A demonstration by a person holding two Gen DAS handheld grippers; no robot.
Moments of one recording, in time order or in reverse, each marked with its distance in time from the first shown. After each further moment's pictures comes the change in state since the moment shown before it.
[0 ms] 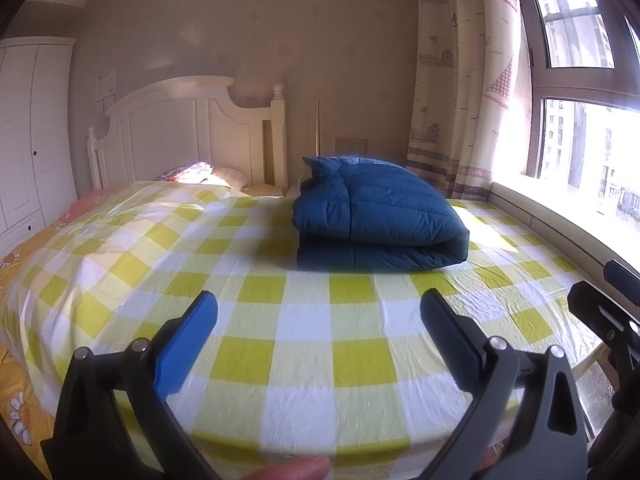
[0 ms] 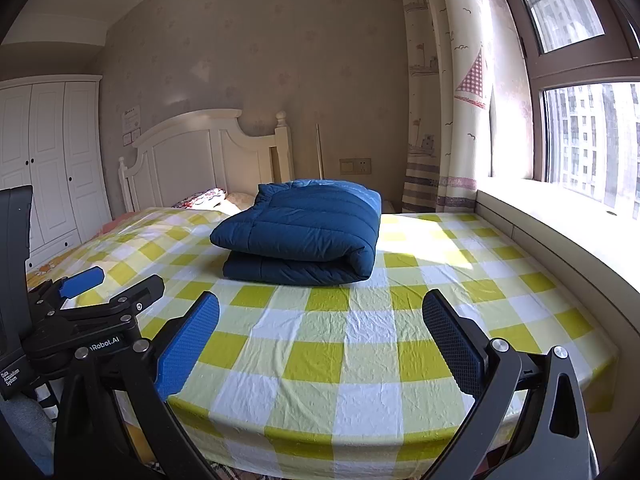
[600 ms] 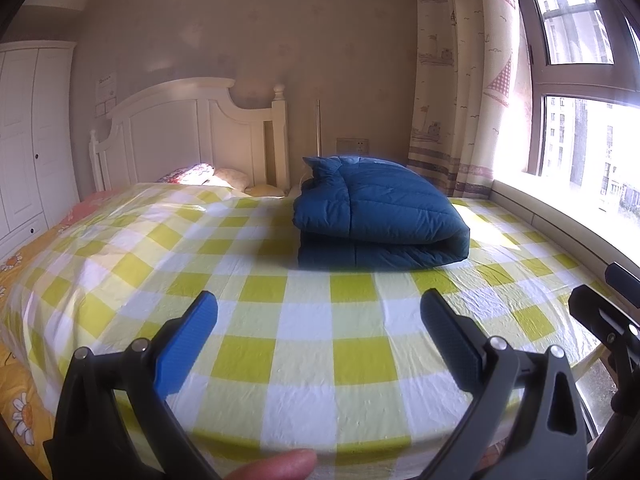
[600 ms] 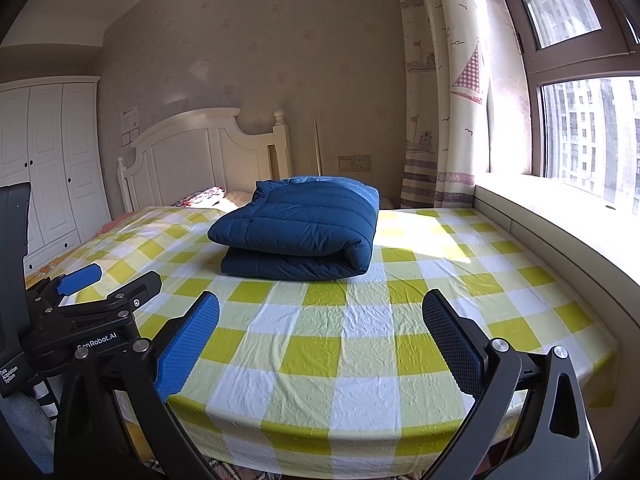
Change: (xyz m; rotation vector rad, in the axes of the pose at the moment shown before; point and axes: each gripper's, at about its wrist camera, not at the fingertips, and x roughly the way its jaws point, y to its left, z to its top) left arm -0.001 0.002 -0.002 0.005 -0.002 0.006; right arm -0.002 -0.002 -0.006 0.010 0.007 -0.001
